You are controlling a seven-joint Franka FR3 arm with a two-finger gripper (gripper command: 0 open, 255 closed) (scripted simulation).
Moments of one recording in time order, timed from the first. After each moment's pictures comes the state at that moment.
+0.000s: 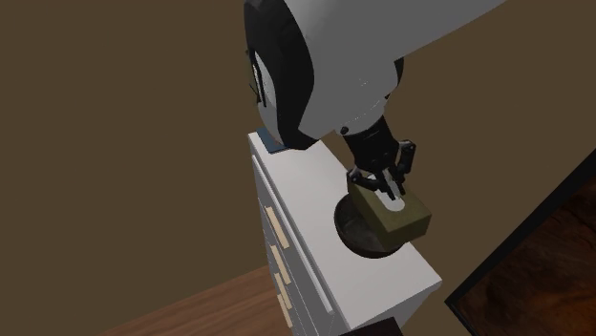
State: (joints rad) arm -0.17 0.02 -0.20 -2.23 -0.62 2.00 0.08
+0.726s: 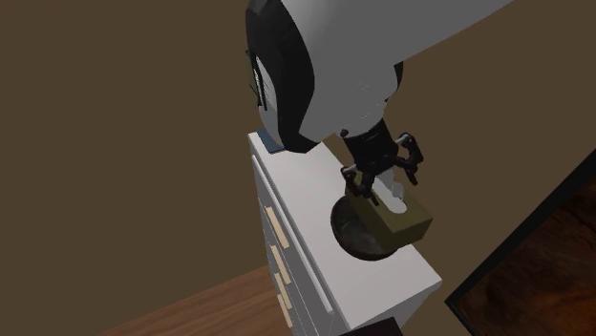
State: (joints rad) arm -0.17 0.03 -0.21 -2.24 -0.62 2.01 0.08
